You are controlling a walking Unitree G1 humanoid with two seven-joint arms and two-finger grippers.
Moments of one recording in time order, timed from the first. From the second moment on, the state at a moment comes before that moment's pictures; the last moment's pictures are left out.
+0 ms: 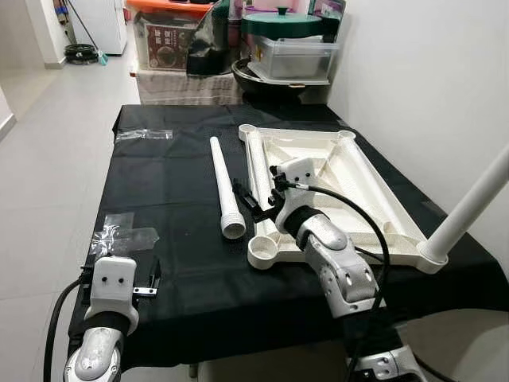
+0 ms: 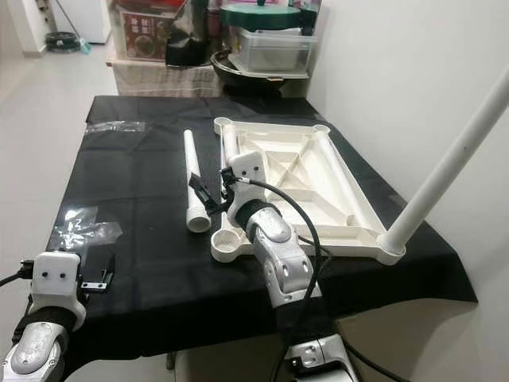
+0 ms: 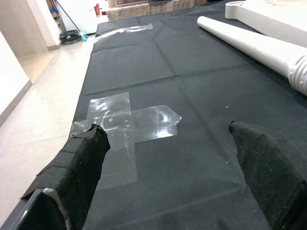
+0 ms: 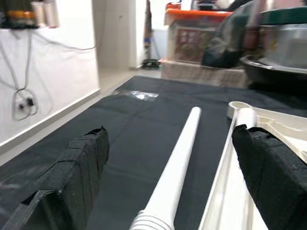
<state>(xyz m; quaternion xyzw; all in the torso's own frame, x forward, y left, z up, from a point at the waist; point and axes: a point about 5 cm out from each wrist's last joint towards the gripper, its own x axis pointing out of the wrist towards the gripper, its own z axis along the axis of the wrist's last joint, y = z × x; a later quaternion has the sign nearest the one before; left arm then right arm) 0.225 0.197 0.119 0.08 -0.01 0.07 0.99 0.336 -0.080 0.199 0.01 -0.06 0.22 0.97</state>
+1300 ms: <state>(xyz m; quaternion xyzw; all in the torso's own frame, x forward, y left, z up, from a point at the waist) 0.236 0.201 0.130 0.09 -0.03 0.08 0.99 0.349 -0.081 0.197 -0.04 0.00 0.16 0.99</state>
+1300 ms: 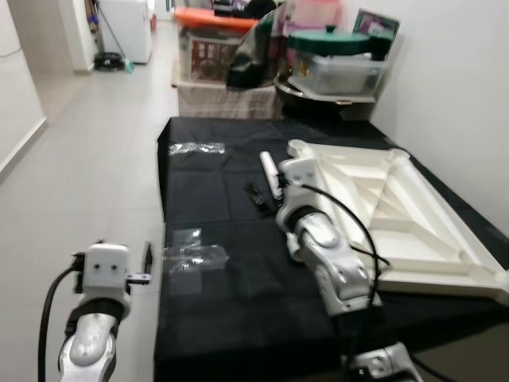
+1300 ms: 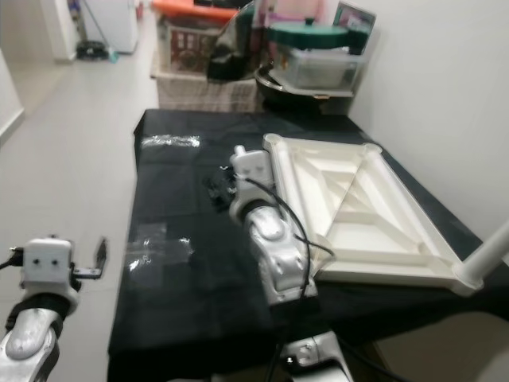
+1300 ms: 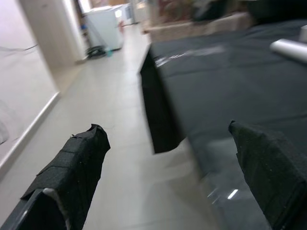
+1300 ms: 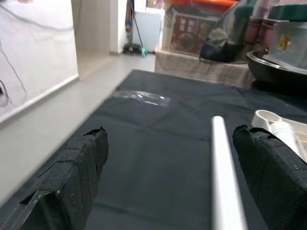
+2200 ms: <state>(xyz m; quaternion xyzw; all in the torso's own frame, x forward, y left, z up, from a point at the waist) 0.236 0.192 0.128 0.08 -0.03 0.07 0.99 0.389 -0.130 0.133 0.01 0.28 0.08 0.96</state>
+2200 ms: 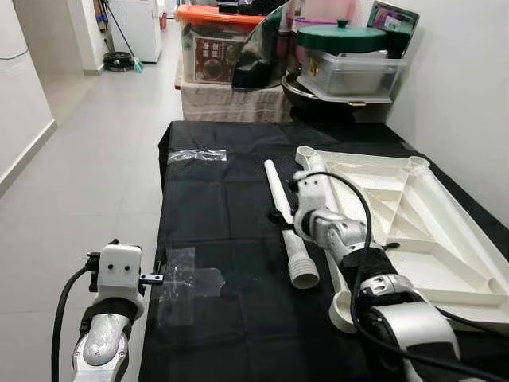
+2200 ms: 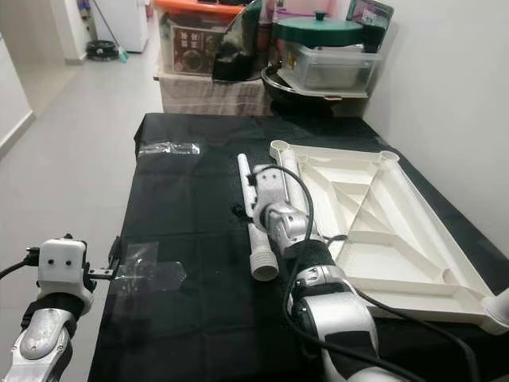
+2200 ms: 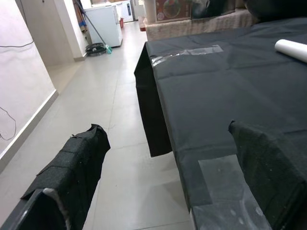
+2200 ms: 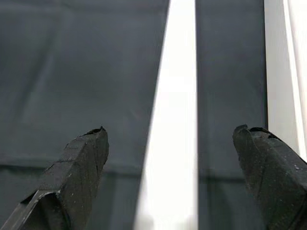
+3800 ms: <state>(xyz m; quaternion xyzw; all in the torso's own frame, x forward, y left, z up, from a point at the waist) 0.226 0.132 0.164 -0.18 -0.07 -0.24 0.95 0.373 -0.019 0.259 0.15 -0.04 0.36 0.92</state>
